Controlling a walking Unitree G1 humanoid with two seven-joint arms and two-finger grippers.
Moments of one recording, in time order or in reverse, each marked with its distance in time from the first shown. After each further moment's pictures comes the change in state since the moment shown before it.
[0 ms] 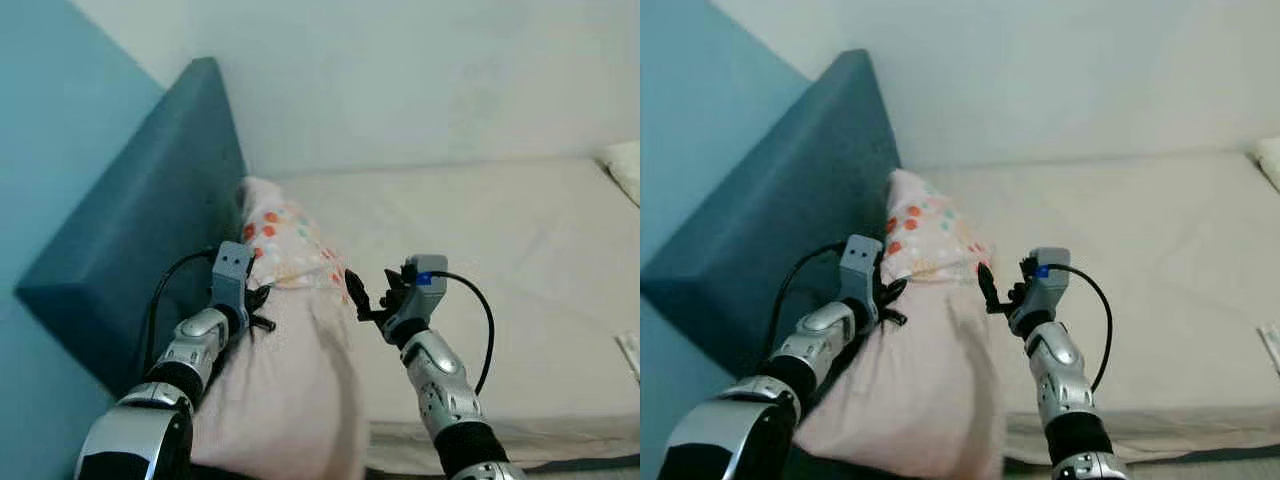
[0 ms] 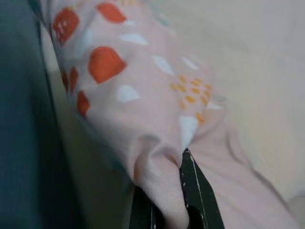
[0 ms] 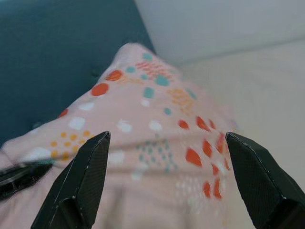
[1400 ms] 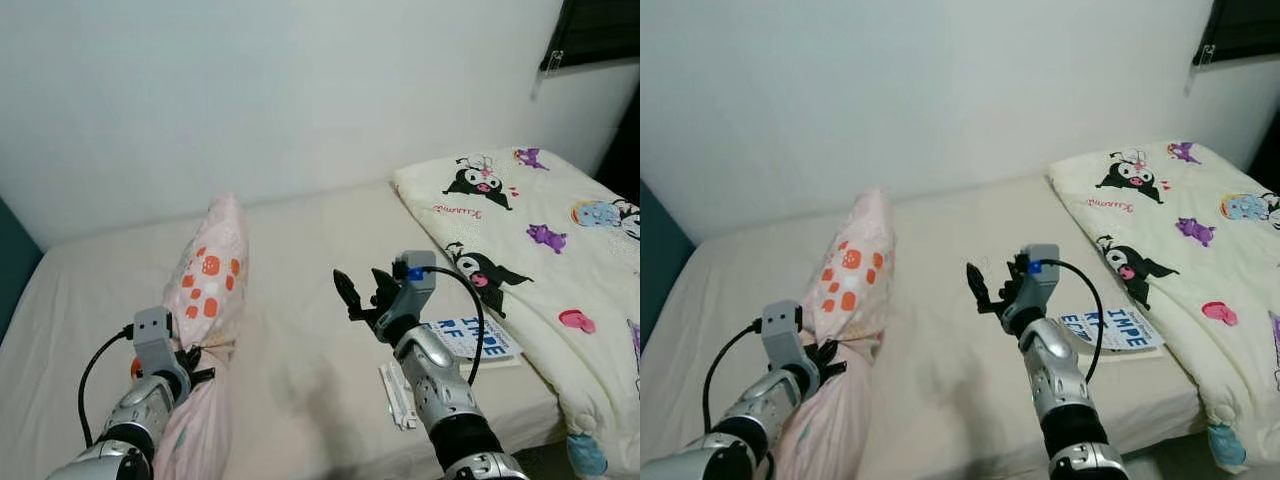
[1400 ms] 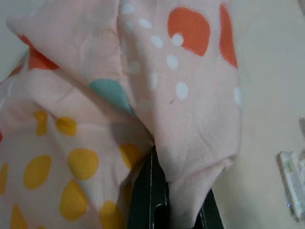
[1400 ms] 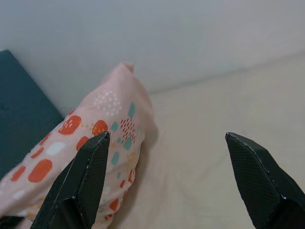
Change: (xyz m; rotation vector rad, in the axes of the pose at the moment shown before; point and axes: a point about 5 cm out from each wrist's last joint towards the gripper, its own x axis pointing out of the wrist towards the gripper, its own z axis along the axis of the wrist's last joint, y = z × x) left arm -0.063 0.057 -0.087 -0.446 0.139 0.401; right arm 0.002 0.003 -0.002 0.021 0.028 0.089
